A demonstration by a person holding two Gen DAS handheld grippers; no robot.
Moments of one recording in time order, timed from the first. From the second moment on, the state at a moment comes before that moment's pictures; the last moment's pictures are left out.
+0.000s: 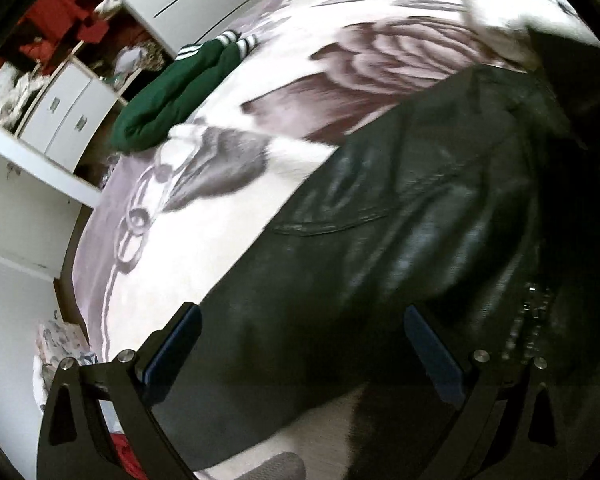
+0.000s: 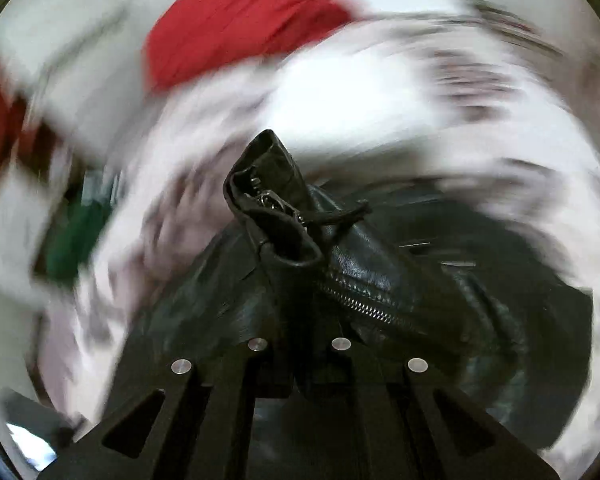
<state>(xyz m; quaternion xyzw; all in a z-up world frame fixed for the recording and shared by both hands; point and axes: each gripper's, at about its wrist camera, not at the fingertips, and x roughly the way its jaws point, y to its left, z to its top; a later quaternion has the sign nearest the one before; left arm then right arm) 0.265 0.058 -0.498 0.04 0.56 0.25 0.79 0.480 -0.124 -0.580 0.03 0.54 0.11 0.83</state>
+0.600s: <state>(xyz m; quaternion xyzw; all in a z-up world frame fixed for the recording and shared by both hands) 0.233 0.105 -0.504 -0.01 0.59 0.24 0.77 0.348 -0.274 -0.627 0.18 0.64 -0.08 0.75</state>
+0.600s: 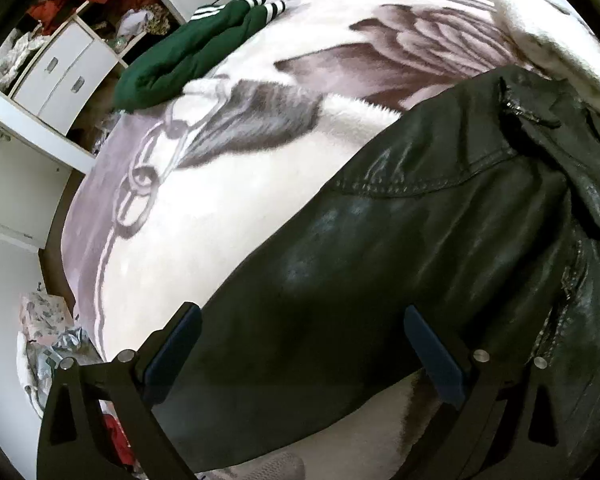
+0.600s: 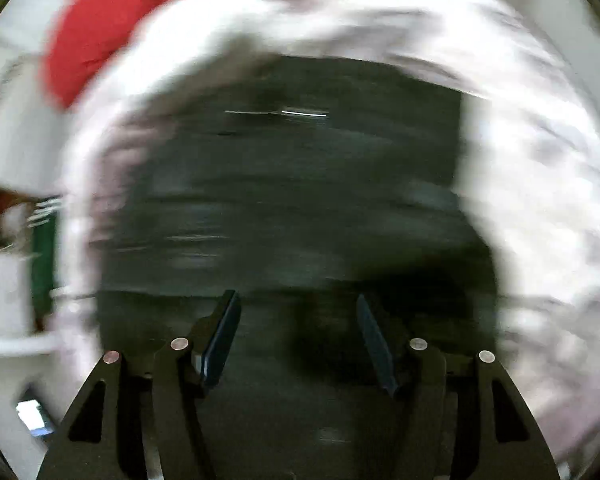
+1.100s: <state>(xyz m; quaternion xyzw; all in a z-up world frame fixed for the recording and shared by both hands) 0.196 0.153 -0.507 -0.02 0.61 0.29 0.74 0.298 -0.328 -0.670 0.15 0.64 -0.17 0.73</state>
